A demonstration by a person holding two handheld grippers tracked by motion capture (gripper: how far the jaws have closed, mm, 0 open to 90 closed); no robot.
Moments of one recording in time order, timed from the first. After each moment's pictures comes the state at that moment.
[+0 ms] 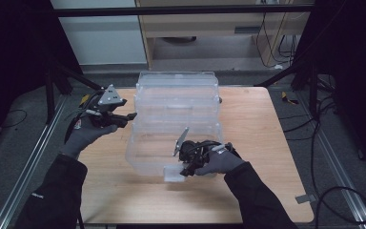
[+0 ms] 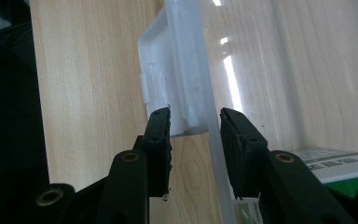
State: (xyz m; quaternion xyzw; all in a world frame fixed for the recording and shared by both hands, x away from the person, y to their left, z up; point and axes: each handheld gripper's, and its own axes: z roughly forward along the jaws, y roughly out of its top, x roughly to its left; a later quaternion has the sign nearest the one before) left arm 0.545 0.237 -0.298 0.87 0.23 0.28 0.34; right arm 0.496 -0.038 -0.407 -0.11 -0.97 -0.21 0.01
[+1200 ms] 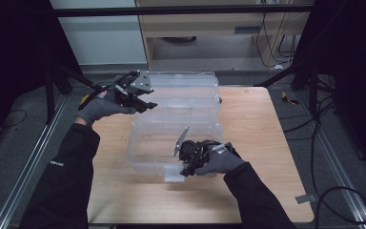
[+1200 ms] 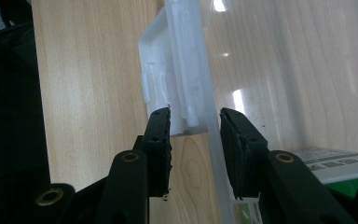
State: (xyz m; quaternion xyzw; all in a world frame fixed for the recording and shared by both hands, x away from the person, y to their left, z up) left arm 0.596 0.171 -0.271 0.93 0.05 0.24 0.27; right arm 0.497 -0.038 -0.407 -0.11 -0.97 -0.20 0.01
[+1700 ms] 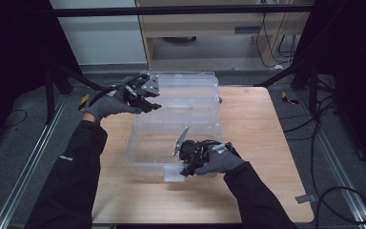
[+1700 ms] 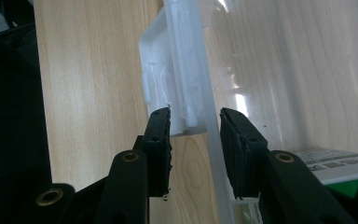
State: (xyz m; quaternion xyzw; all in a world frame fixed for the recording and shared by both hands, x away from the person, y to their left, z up) left arm 0.614 0.156 -0.288 0.94 0.02 0.23 0.23; right arm 0.499 -0.039 -0.407 -0.11 -0.97 -0.21 0.01
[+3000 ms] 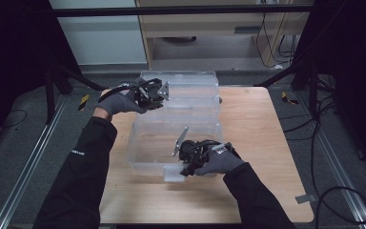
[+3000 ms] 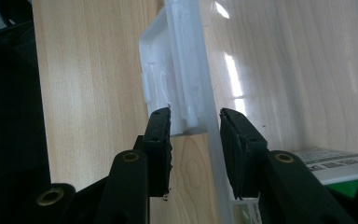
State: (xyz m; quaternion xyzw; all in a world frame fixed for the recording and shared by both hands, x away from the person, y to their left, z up) left arm 0.628 0.131 -0.305 0.96 -0.01 0.23 0.13; right arm 0.498 -0.038 -0.407 -0.11 -0.97 -0.20 0.01
